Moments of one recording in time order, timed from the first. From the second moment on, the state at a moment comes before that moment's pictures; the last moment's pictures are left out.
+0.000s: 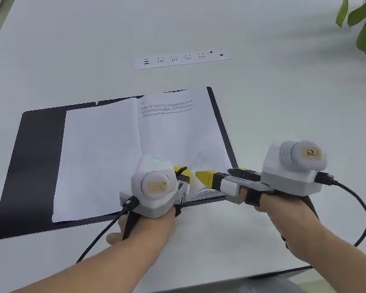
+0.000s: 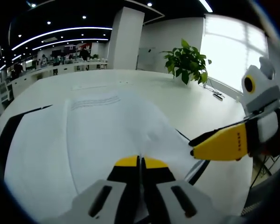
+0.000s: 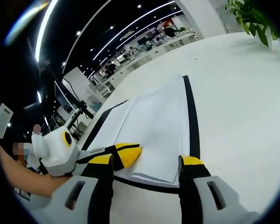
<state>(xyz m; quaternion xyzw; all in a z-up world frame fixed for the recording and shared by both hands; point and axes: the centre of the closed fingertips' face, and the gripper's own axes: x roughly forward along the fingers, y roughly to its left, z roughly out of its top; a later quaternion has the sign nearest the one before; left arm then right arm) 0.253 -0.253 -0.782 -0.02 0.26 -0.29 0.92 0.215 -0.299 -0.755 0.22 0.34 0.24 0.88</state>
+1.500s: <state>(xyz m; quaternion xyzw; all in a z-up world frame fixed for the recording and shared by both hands) 0.237 -0.227 -0.757 -0.03 0.29 -0.30 0.91 0.206 -0.324 -0.729 0.33 0.31 0.16 0.88</state>
